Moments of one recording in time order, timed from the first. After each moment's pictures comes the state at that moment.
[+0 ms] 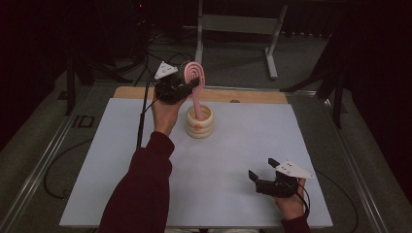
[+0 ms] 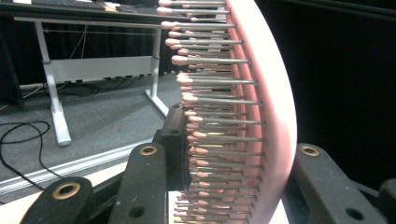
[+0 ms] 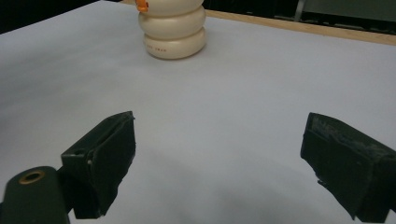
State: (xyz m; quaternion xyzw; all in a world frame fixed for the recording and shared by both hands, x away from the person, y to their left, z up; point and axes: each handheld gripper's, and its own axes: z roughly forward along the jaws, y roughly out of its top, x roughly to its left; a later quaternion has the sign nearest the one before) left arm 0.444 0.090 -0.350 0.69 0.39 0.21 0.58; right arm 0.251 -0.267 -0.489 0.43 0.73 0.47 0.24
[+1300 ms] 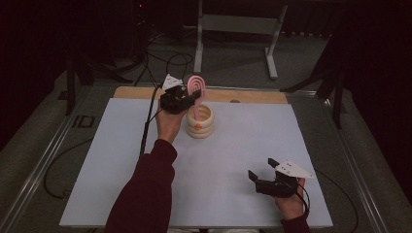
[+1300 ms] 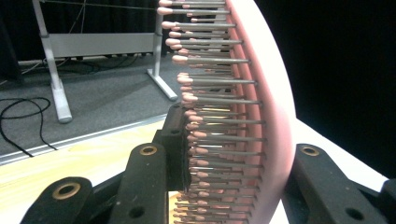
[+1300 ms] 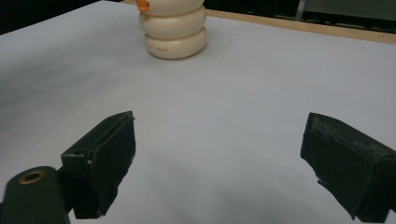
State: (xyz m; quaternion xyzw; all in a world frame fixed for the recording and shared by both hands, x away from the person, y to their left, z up) left arm 0.447 0.081 -0.390 0.70 0.41 0.19 0.55; right arm 0.251 -0.267 -0.490 0.43 0.73 0.48 0.23
